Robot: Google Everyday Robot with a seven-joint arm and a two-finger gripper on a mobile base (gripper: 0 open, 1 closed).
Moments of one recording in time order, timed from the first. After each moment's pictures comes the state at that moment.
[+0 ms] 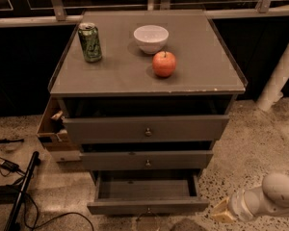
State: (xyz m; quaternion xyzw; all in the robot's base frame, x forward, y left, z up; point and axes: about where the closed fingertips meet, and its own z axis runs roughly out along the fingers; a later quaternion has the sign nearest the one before) arm 0.389 -0.285 0.411 -0.45 0.84 0.24 0.18
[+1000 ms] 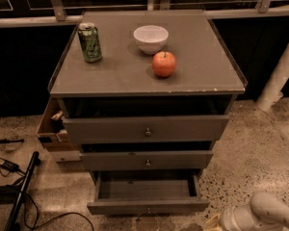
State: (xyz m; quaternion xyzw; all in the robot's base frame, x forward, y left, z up) arm 0.367 -0.275 0.303 -0.45 0.83 0.27 0.17
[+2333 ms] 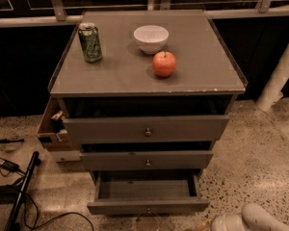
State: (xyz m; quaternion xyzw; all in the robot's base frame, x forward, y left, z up) arm 0.373 -0.259 0.207 -0.48 0.79 0.31 0.23
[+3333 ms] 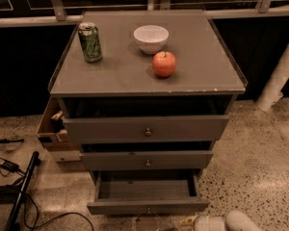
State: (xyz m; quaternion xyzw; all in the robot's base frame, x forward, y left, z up) arm 0.394 -0.189 0.197 -0.59 0.69 0.23 0.35
